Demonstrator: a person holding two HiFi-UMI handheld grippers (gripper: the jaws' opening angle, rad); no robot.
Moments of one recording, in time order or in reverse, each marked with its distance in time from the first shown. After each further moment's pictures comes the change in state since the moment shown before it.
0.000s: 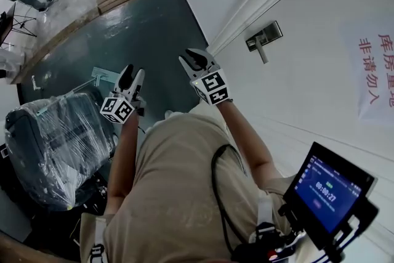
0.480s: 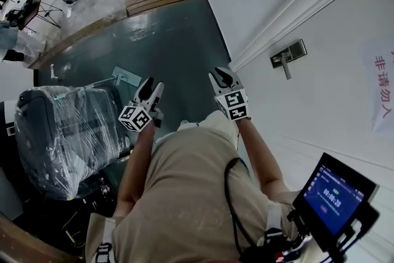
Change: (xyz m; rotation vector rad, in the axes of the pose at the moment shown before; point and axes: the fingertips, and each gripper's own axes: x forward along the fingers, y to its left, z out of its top) left arm -0.034 0.004 -0.020 -0.052 -0.002 0.067; right arm -0.016 -0.010 -0.046 -0.037 0.089 -0.049
